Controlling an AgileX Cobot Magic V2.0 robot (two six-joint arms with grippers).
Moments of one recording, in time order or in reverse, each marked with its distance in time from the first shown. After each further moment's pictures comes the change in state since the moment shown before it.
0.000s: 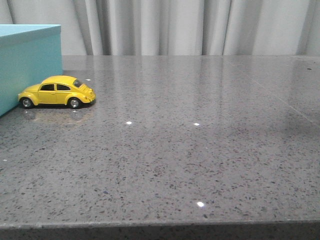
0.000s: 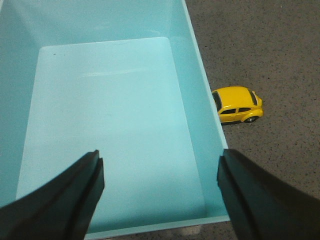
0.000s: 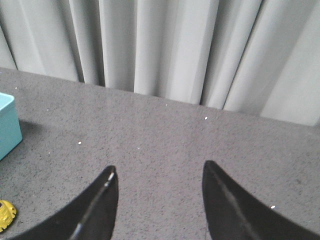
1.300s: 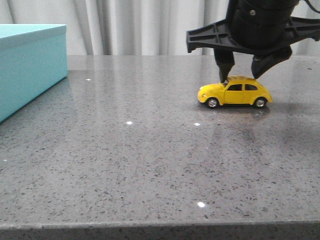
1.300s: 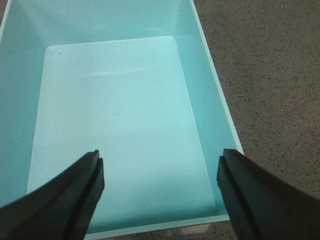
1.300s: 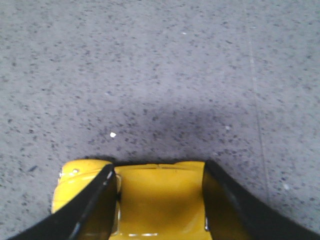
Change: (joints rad) left arm 0.000 0.000 0.000 0.000 0.000 0.000; right arm -0.187 0.588 -0.005 0.238 -0.005 0.157
